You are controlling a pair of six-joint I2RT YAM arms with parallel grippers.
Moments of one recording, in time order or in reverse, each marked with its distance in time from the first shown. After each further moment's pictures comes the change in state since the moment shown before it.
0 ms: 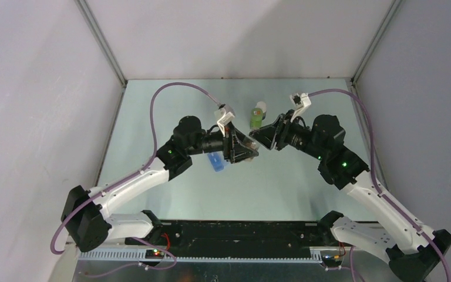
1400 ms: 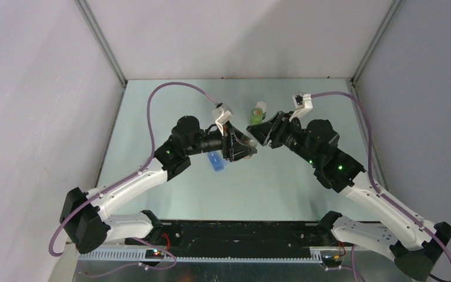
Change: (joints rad) left arm 0.002 -0.016 0.000 -0.022 -0.032 0.018; right arm 0.113 0.004 0.000 0.036 0.232 0.124
